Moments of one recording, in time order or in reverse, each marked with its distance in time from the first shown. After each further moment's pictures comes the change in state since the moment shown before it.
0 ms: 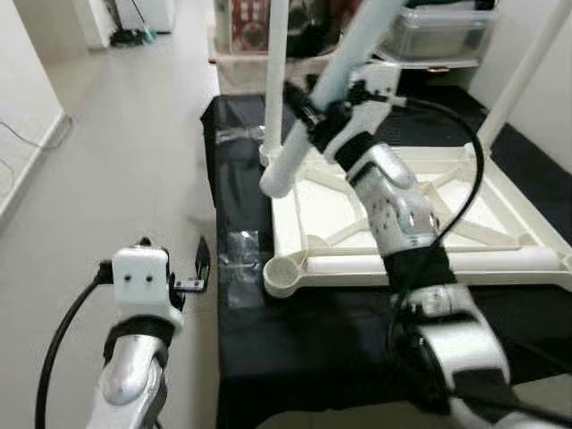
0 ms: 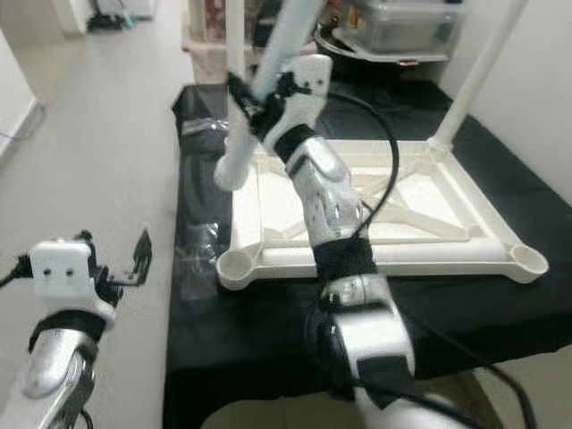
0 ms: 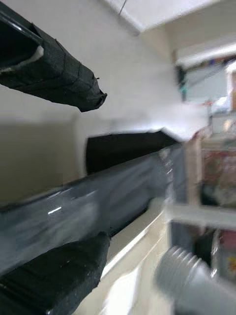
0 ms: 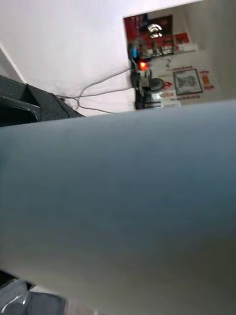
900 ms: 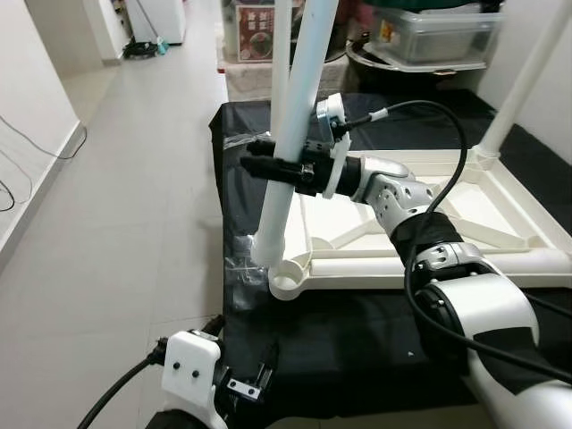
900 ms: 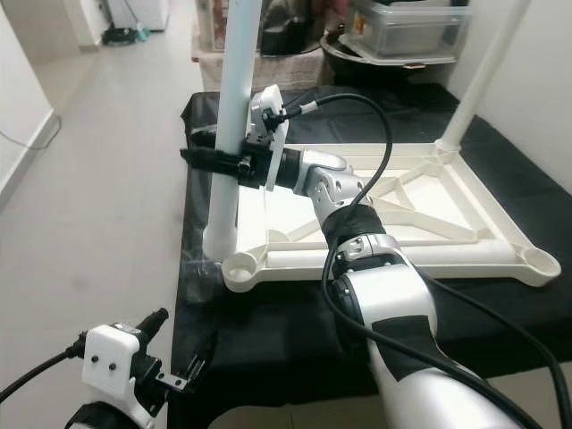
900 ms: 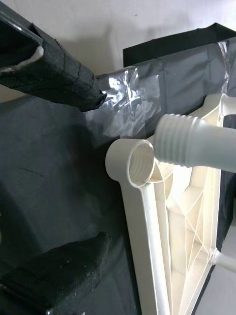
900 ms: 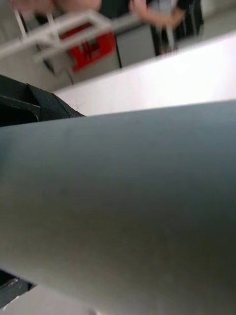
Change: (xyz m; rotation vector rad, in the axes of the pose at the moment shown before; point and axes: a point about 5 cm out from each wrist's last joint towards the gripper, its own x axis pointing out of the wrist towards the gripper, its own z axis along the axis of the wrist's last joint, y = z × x) left arm -0.057 -0.049 -0.010 -0.121 0.114 -0.332; right arm -0.004 0.019 -0.023 0.193 0.190 0.744
